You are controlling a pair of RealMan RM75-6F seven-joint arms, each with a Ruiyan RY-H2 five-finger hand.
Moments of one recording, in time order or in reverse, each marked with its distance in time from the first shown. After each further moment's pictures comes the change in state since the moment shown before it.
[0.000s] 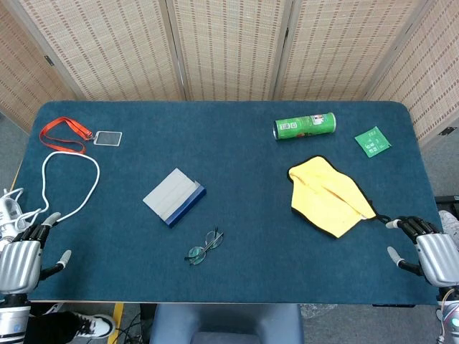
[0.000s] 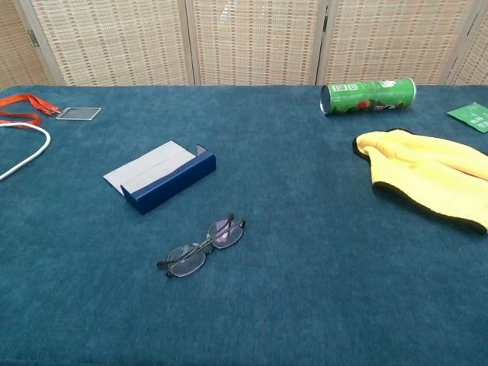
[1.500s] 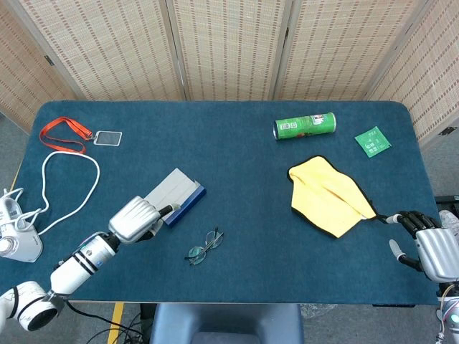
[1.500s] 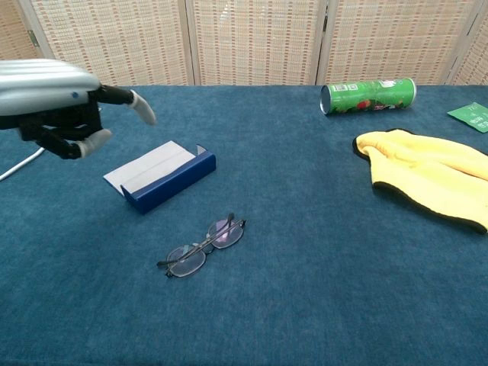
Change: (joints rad) left arm -0.582 -0.016 -0.091 0.084 0.140 -0.673 -0.044; right arm 0.014 0.051 0.017 -0.093 0.021 -0.015 -0.093
